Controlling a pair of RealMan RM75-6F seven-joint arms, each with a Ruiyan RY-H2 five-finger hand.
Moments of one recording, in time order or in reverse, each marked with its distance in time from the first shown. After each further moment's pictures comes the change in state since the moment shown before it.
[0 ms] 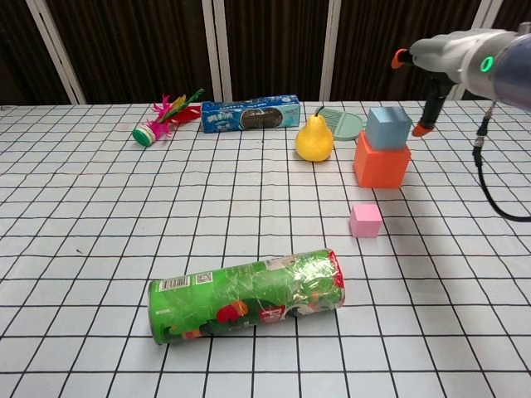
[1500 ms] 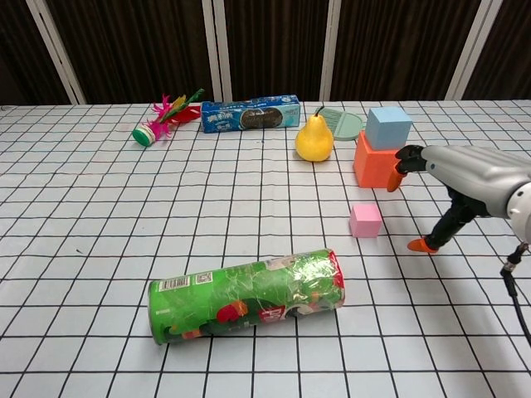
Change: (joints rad) left arm -0.030 0.014 0.005 0.028 0.001 -0.068 -0.076; right arm -0.383 -0.139 -0.176 -0.242 -0.502 0.134 0.245
